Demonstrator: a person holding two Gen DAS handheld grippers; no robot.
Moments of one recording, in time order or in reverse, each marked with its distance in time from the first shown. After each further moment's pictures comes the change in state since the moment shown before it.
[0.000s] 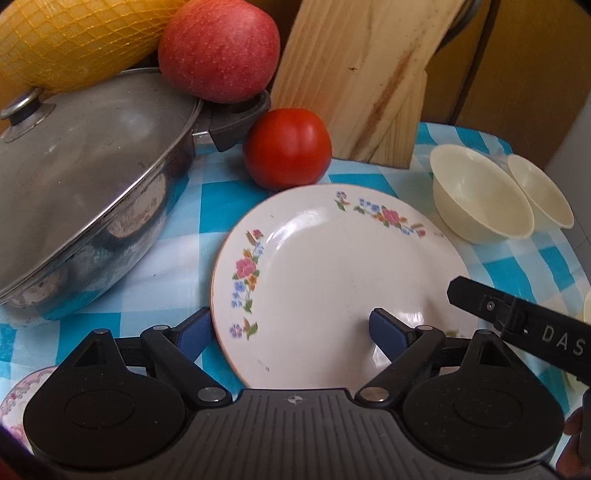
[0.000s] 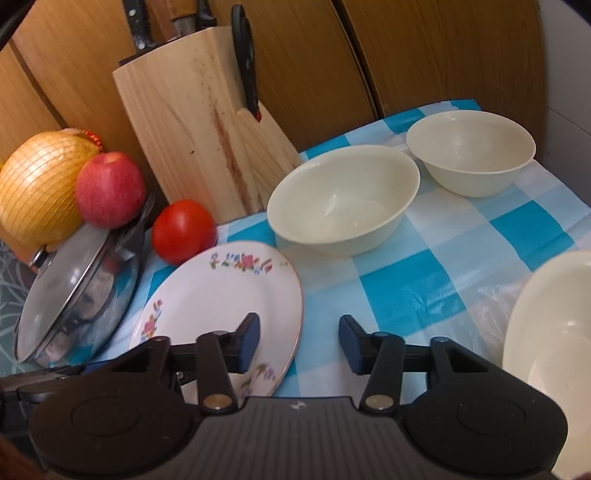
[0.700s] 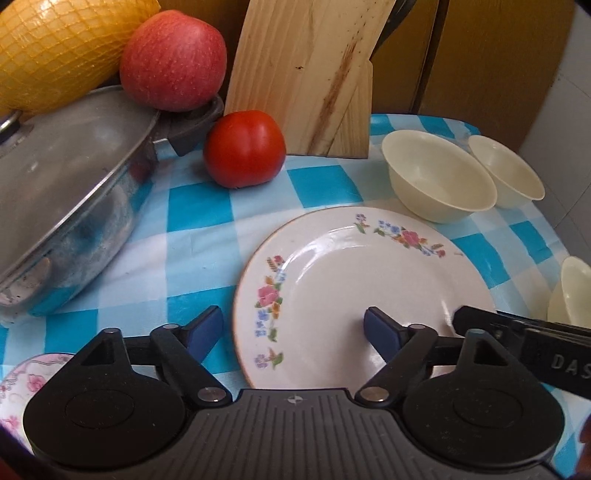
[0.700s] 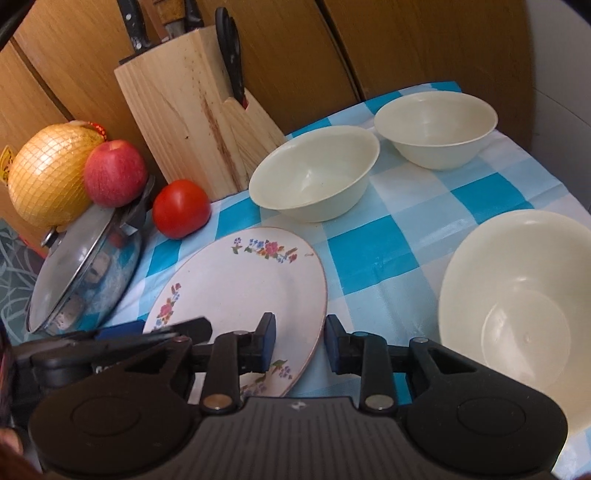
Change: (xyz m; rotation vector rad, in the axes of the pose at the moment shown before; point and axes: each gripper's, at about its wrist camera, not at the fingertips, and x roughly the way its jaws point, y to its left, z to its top) left arm -0.014 -0.024 -0.016 0.076 -0.019 -0.056; right arm -0.028 -0.025 -0.015 -0.001 0.064 0.021
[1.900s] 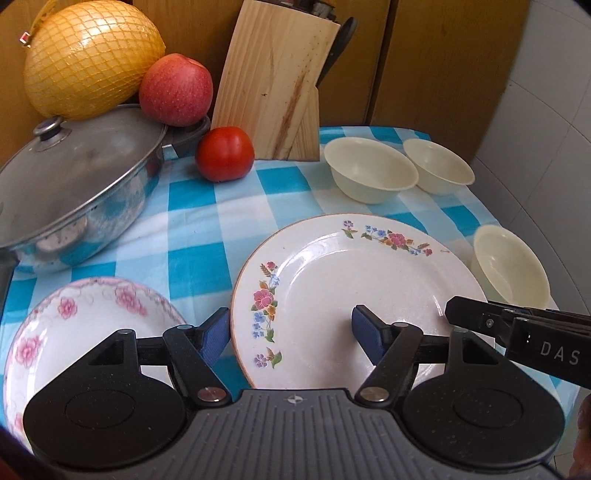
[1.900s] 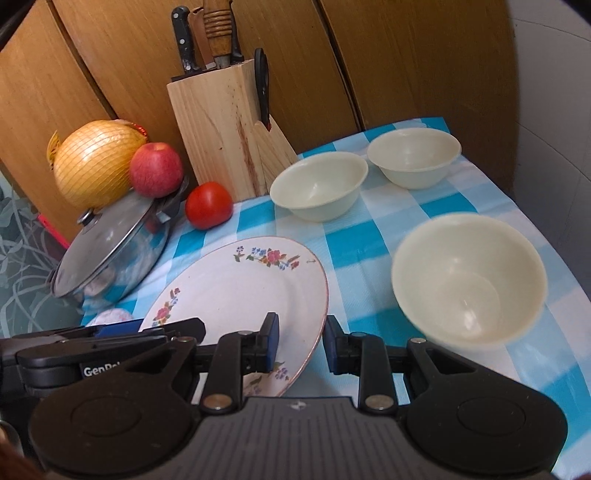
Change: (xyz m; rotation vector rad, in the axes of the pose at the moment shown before) left arm -0.083 -0.022 -0.051 0.024 -0.061 -0.030; right arm -0.085 0.004 -0.041 -0.072 -0.069 -0.015
